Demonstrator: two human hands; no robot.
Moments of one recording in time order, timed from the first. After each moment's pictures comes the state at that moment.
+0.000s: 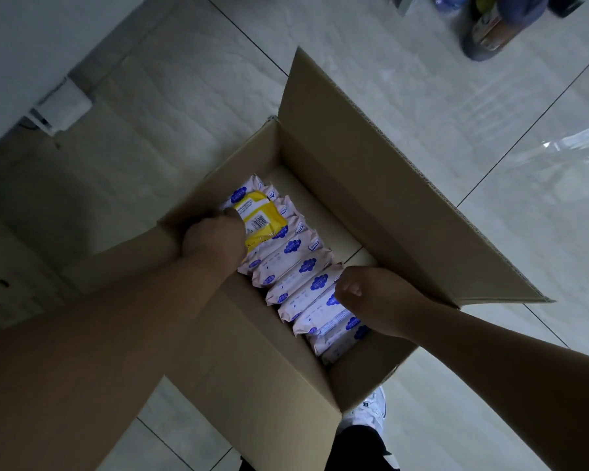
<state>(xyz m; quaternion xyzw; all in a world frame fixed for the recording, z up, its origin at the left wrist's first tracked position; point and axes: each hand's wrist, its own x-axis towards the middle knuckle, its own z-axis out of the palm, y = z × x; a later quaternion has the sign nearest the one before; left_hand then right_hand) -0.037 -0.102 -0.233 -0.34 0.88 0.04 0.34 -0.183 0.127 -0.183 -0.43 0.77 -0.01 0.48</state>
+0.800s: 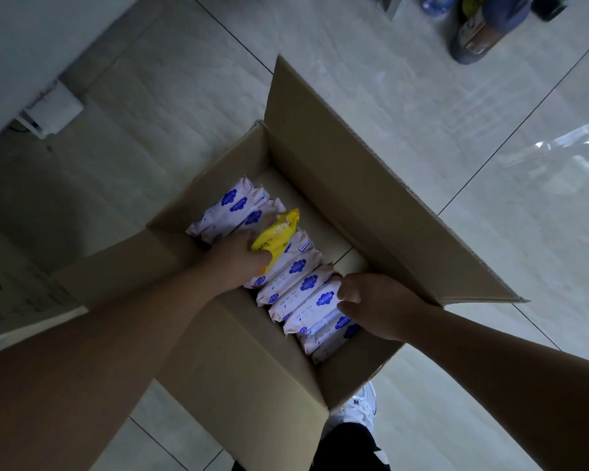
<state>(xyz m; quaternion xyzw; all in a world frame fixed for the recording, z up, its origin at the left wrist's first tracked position) -0.041 -0.073 -0.221 -0.46 0.68 0.52 0.25 -0.193 0.146 -0.181 -0.39 0.77 0.03 0.50</state>
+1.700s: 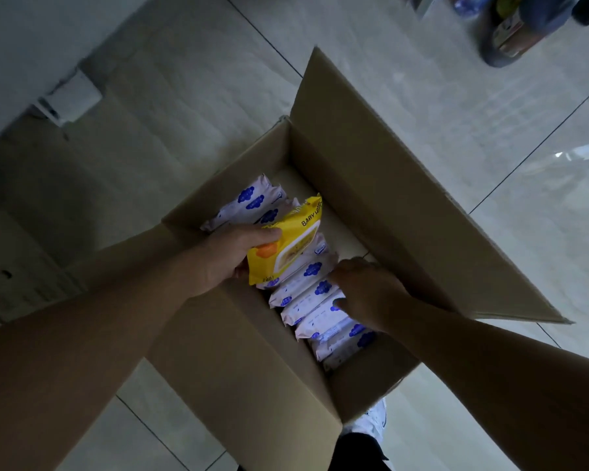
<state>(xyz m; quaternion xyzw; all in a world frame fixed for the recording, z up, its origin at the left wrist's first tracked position) -0.030 -0.098 -0.206 -0.50 0.46 0.70 0.21 -0.179 0.113 -0.233 -0.56 0.72 0.11 0.40</state>
